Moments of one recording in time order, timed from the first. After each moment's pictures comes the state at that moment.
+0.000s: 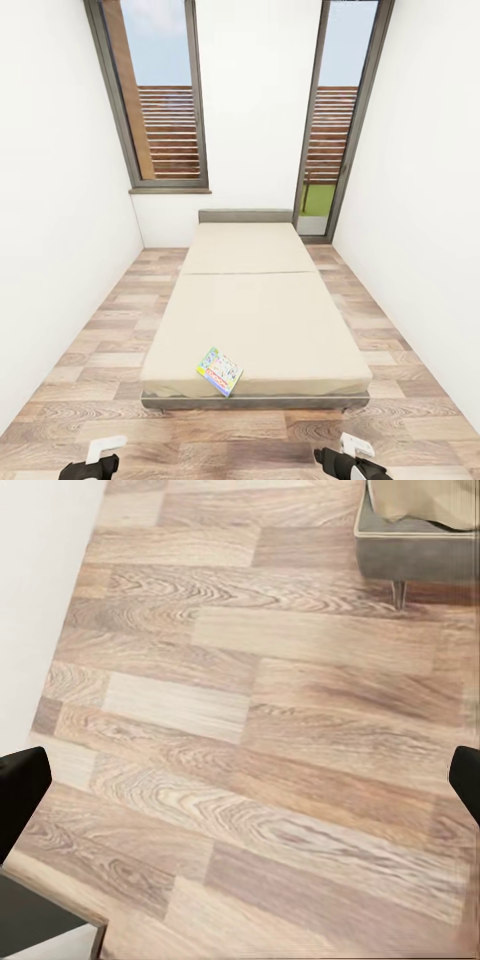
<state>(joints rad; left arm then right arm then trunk) -0.47 0.13 0.03 -0.10 0.01 -0.18 0.34 -0.43 -0.07 0.07 -0.31 -0.42 0.18 0.01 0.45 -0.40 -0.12</state>
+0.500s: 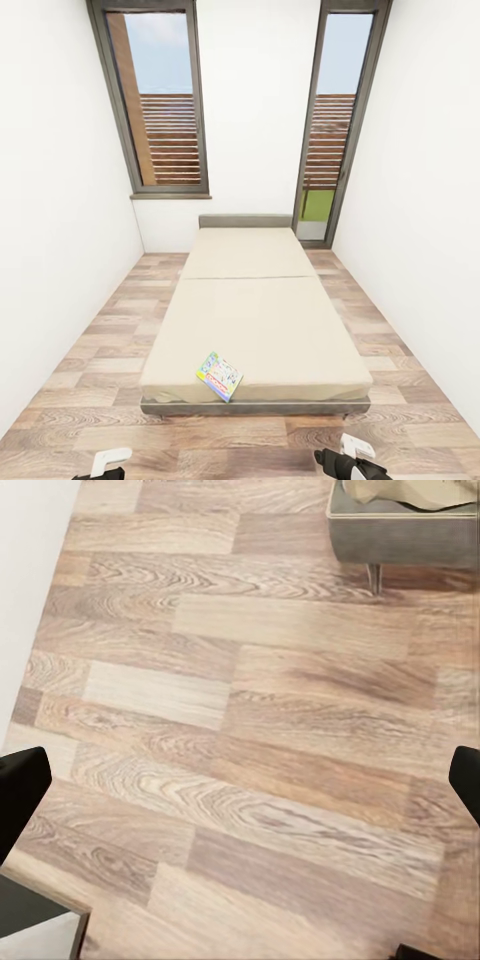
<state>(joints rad) -0.43 0.10 0.03 -0.10 0.02 -0.18 0.34 -0.43 -0.07 0.07 -0.30 -0.42 0.18 0.01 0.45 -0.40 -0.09</state>
